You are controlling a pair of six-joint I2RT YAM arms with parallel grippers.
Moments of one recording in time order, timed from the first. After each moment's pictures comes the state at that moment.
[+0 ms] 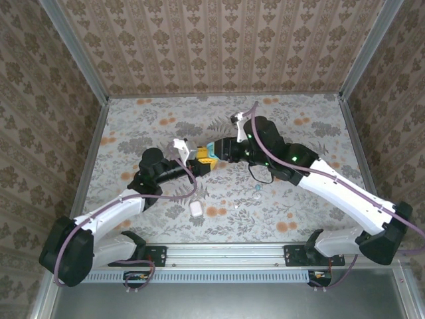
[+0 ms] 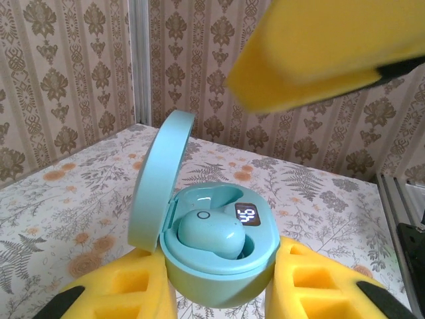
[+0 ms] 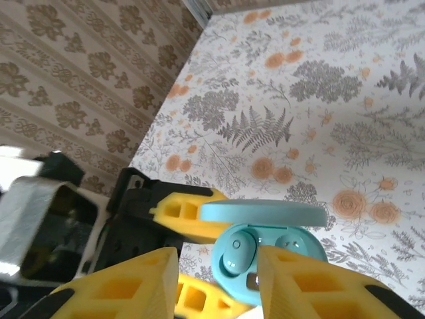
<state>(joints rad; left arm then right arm) -0.60 1.13 0.54 0.57 0.66 -0.07 0.80 1.28 1.34 -0.54 -0.03 0.60</state>
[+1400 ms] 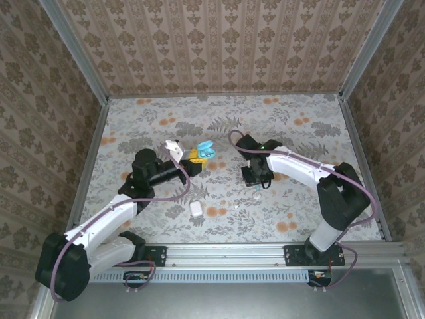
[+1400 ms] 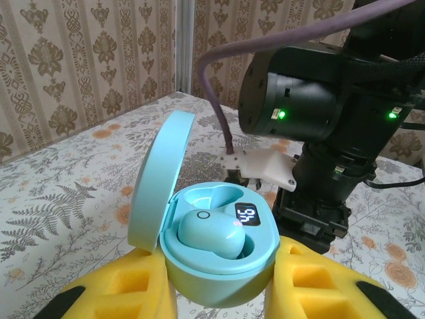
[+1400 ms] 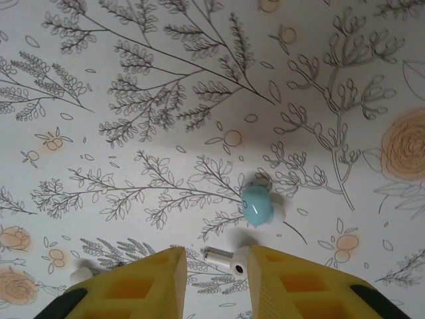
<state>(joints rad) -0.53 1.01 0.52 0.35 0.60 -0.01 0.61 1.67 1.17 -0.93 0.09 0.42</state>
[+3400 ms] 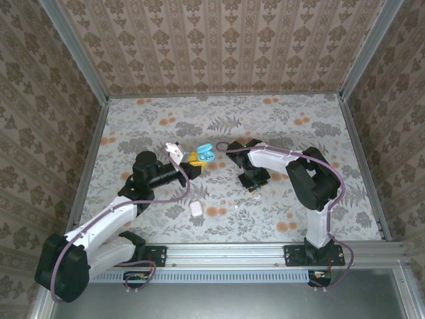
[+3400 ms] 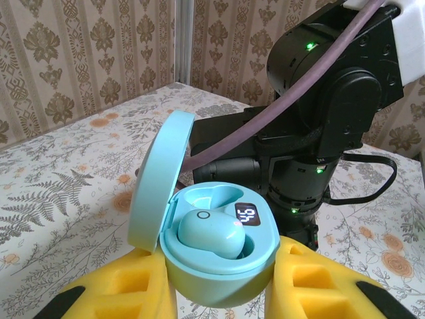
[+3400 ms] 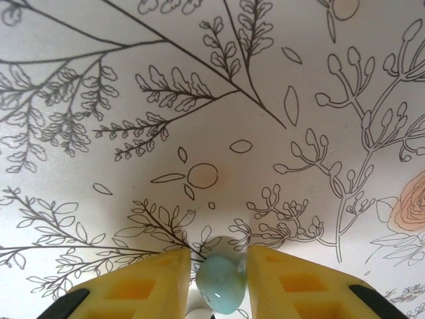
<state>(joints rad) -0.53 1.00 0.49 0.34 0.60 -0.01 0.63 1.95 1.28 -1.03 0.19 0.28</state>
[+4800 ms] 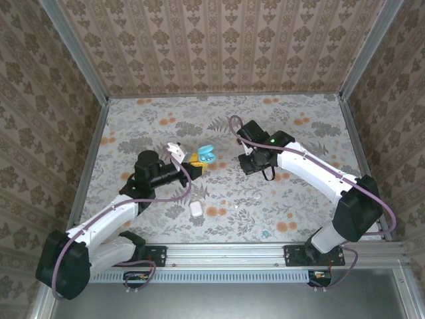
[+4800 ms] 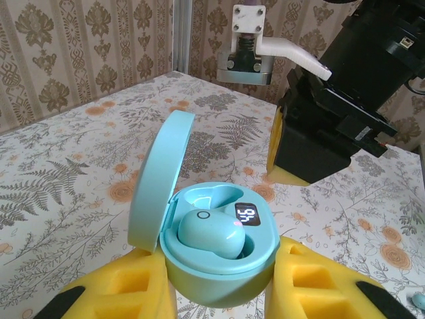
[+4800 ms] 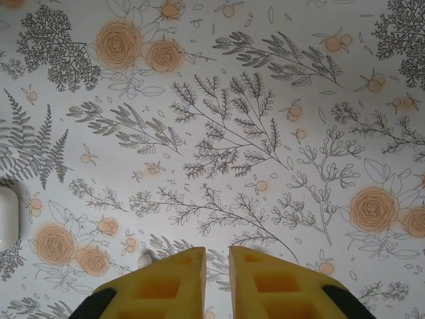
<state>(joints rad) -0.54 1.02 0.50 0.33 0.60 -0.01 0.62 1.54 1.31 -0.96 0.06 0.31</state>
